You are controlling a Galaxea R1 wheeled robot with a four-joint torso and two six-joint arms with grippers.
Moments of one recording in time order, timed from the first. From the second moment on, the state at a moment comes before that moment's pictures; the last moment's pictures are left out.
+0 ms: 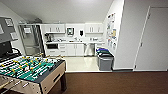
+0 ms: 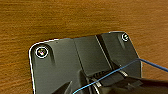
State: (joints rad) left arm 1.47 2.83 -2.39 0.01 -0.05 0.10; right arm -1.57 2.64 -2.16 0.09 0.12 -0.01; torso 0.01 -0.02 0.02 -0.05
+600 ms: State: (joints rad) left arm 1.48 2.83 -2.39 0.01 -0.05 0.10; right arm -1.57 2.65 -2.17 0.09 0.12 -0.01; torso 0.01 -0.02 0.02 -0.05
